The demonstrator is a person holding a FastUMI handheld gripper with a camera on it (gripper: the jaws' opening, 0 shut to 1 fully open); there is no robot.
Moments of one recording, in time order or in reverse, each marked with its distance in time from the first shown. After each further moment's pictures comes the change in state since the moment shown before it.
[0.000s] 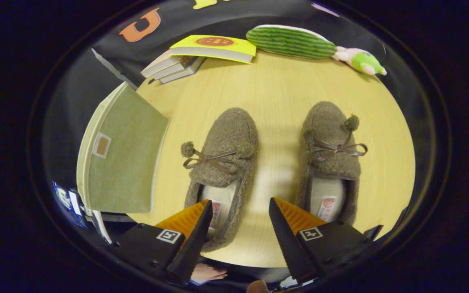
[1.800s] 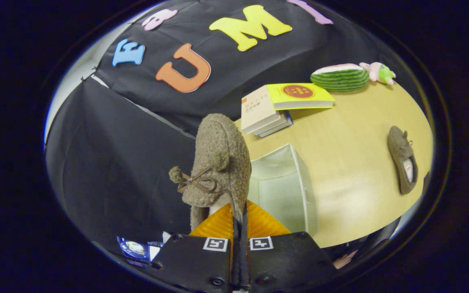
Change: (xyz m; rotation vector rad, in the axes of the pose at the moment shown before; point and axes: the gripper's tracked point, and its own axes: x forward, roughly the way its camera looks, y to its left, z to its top) arm -0.143 0.351 0.066 0.212 -0.310 0.358
